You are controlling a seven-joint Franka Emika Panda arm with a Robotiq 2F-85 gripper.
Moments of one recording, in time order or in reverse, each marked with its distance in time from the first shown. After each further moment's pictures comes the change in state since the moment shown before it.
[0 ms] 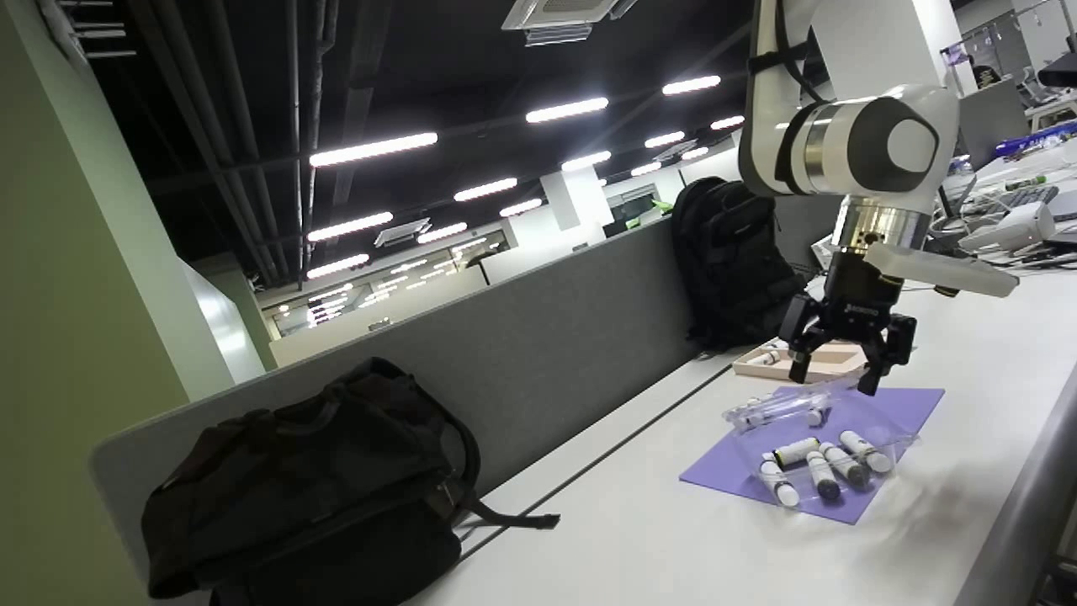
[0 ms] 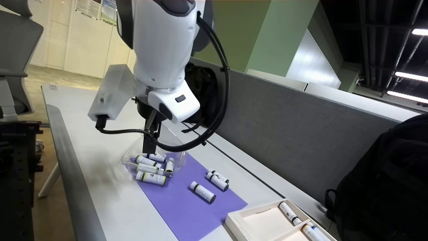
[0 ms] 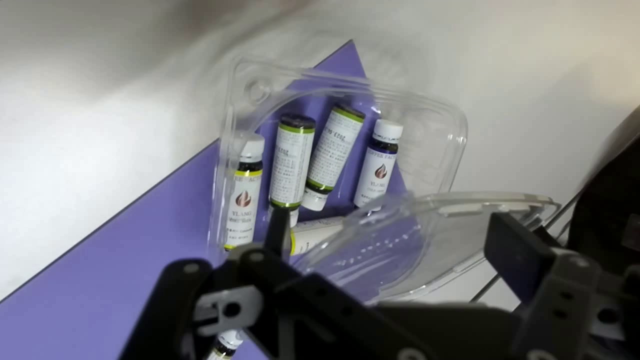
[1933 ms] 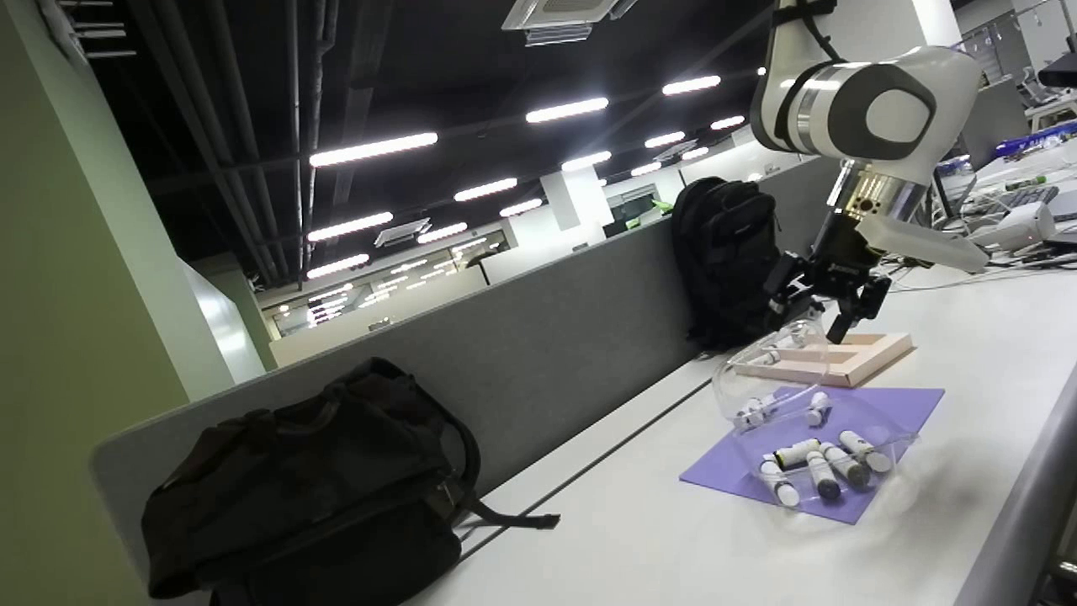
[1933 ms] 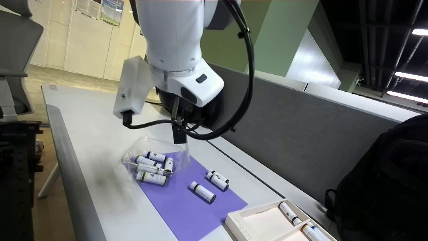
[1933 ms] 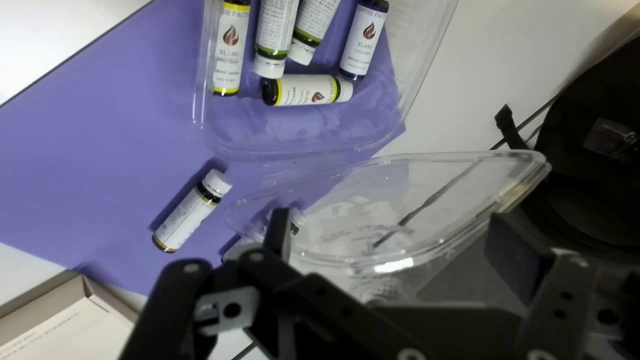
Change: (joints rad) arm -0.058 -0.125 -0.047 0.003 0.167 0.011 -0.252
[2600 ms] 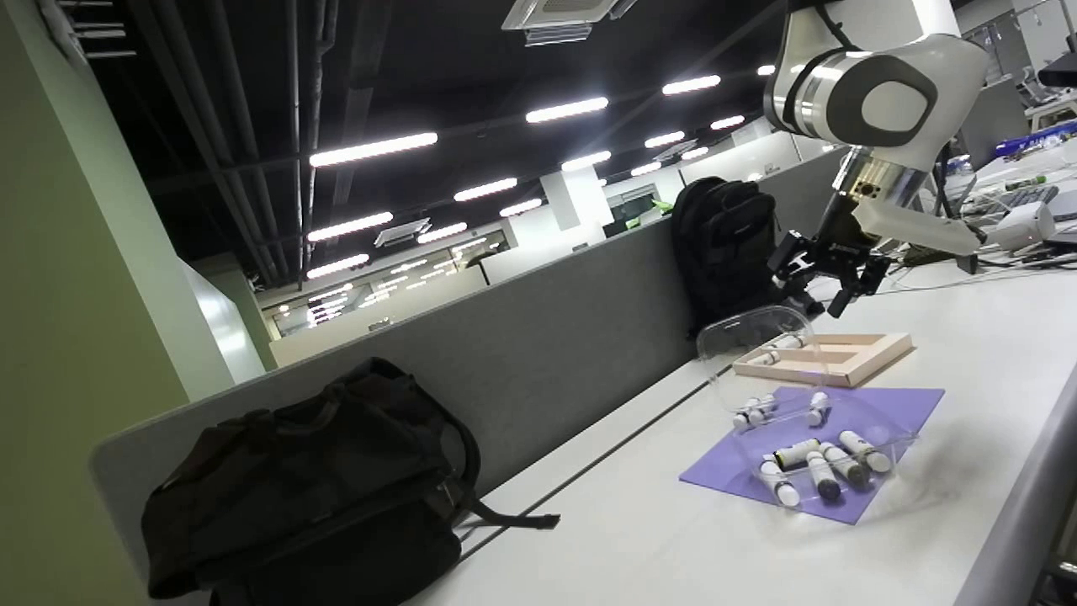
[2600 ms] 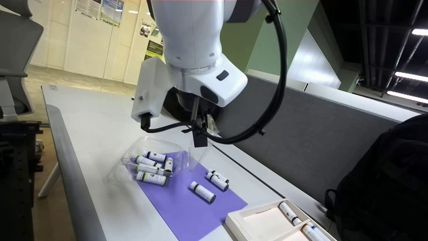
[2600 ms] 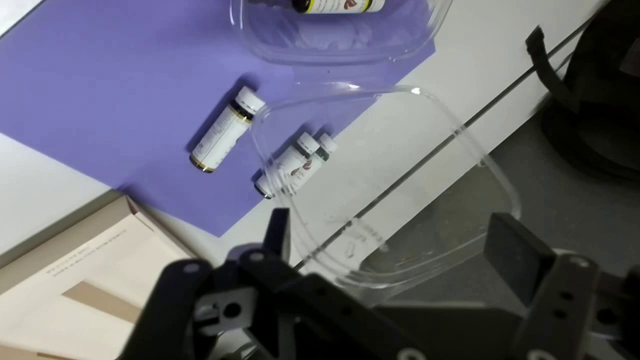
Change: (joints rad) arm -0.069 -0.015 -0.051 0.033 -0.001 0.003 -0.031
